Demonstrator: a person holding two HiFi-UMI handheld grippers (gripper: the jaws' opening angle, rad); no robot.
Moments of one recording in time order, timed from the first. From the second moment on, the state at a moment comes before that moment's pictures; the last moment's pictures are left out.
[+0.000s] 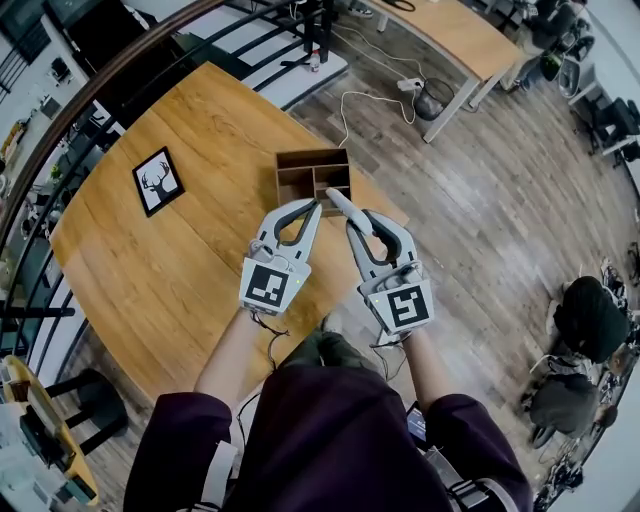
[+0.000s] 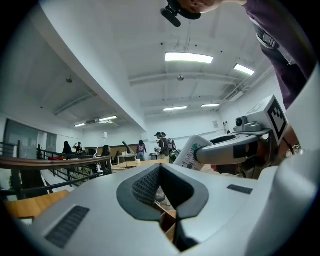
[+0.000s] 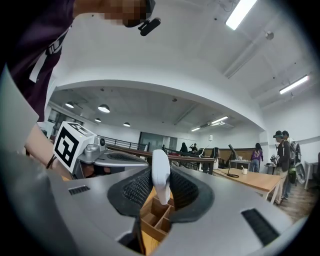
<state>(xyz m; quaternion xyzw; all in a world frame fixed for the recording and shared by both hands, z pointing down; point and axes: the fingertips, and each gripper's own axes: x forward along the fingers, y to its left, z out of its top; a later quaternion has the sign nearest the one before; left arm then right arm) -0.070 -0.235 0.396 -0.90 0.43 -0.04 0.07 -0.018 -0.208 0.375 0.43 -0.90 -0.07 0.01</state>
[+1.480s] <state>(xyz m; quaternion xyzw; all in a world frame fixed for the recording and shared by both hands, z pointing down) -0.062 -0.300 0.532 -0.90 0.43 -0.07 -0.04 -0.026 -0.299 0.545 0.35 -0.92 0.02 0.19</state>
